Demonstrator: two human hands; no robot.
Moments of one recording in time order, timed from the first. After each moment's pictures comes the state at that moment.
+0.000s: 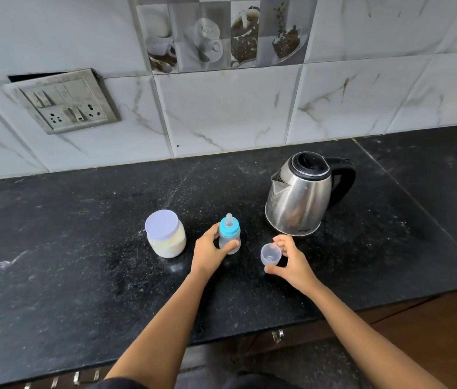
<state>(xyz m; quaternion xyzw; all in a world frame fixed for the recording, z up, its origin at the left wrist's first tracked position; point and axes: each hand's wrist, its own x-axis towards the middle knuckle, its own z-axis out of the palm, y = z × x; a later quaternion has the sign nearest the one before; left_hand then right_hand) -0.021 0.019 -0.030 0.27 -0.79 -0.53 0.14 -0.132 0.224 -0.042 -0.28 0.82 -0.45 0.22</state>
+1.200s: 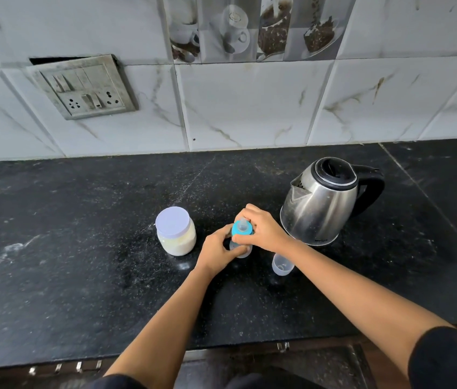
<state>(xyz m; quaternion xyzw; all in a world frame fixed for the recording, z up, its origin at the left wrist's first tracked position) -0.025 0.003 -0.028 0.22 -0.83 -0.49 0.14 -0.158 0.102 0.012 -0.52 0.75 -0.36 0.19</state>
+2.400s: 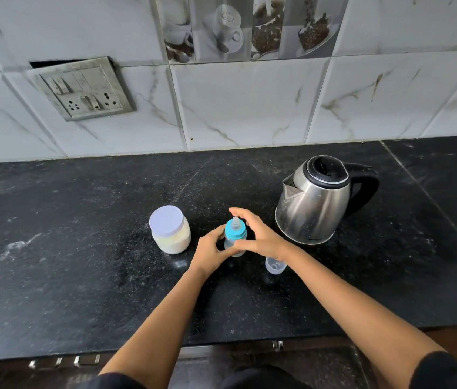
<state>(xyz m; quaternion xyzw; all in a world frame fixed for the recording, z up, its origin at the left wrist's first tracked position) -0.024 0.011 -0.032 0.23 -0.82 -0.51 0.14 -0.157 0.127 0.007 -0.46 0.71 -0.39 0.37</state>
